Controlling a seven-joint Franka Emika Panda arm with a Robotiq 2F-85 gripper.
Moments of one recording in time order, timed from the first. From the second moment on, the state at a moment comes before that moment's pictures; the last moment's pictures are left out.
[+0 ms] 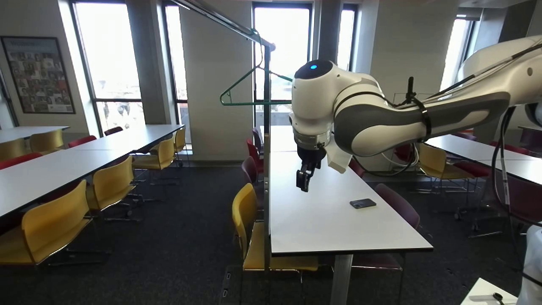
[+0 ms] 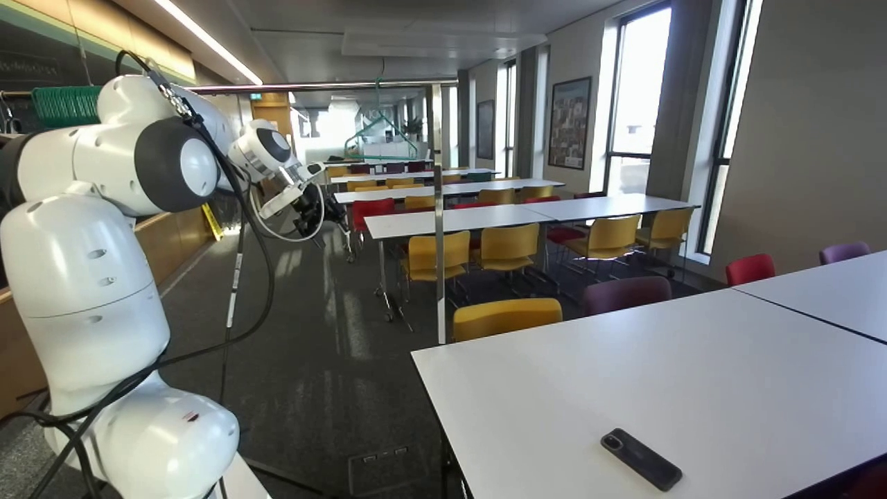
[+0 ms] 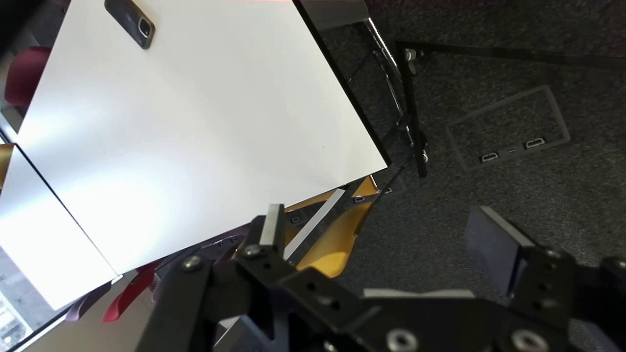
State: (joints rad) arm 0.40 -0.04 0.35 -1.80 -0.53 1.76 0.41
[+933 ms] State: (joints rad) arm 0.36 -0.21 0.29 -2.11 -0.14 2.17 0.13
